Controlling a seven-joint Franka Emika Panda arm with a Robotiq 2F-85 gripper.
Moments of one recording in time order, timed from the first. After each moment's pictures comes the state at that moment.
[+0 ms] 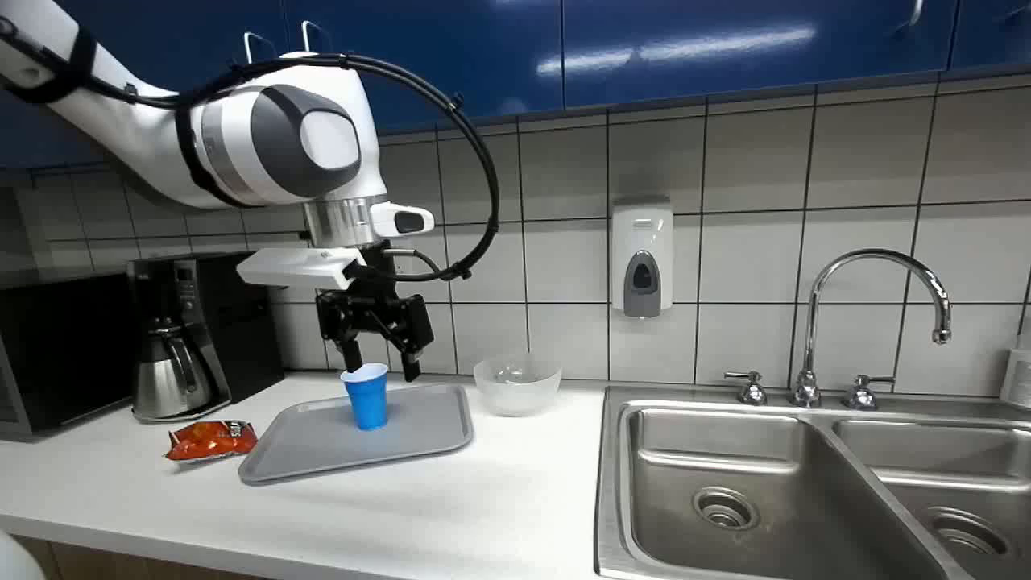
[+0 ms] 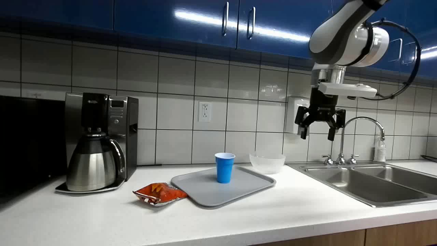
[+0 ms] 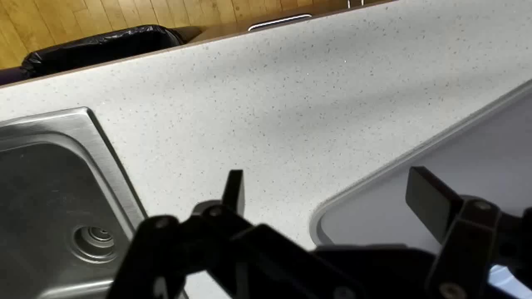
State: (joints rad) arm -0.04 -0.49 0.00 -2.64 -0.02 2.28 0.13
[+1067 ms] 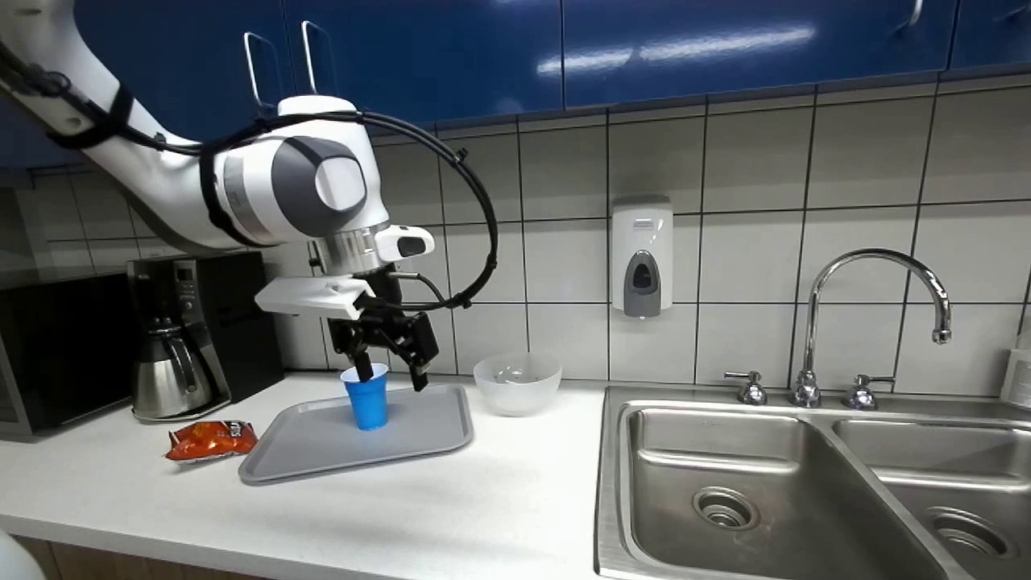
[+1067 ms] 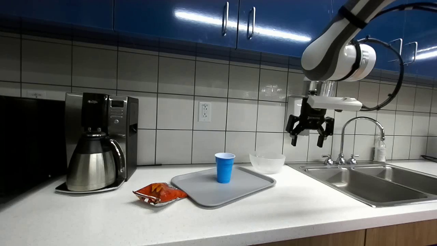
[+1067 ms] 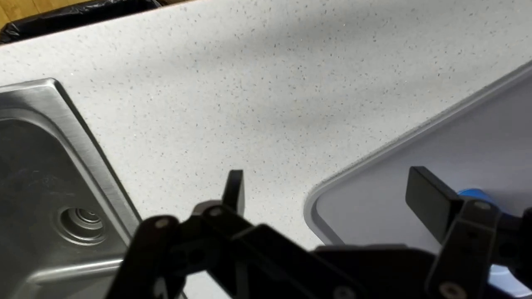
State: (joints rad) arm -0.04 -0.37 0.03 -2.64 -0.05 2.47 0.18
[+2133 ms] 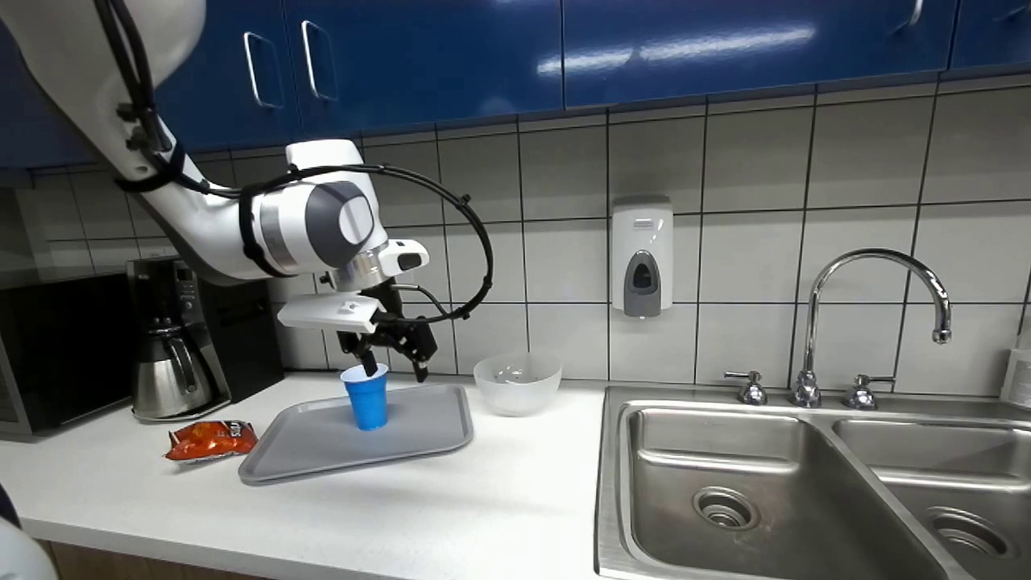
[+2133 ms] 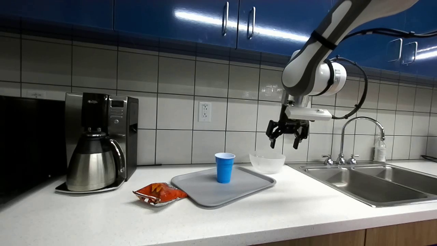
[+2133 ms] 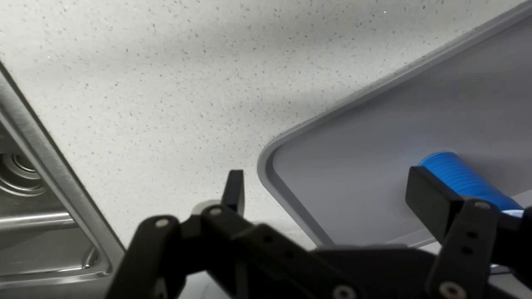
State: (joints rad) arm -0.01 -0.14 0.07 -2.52 -0.09 2.66 0.21
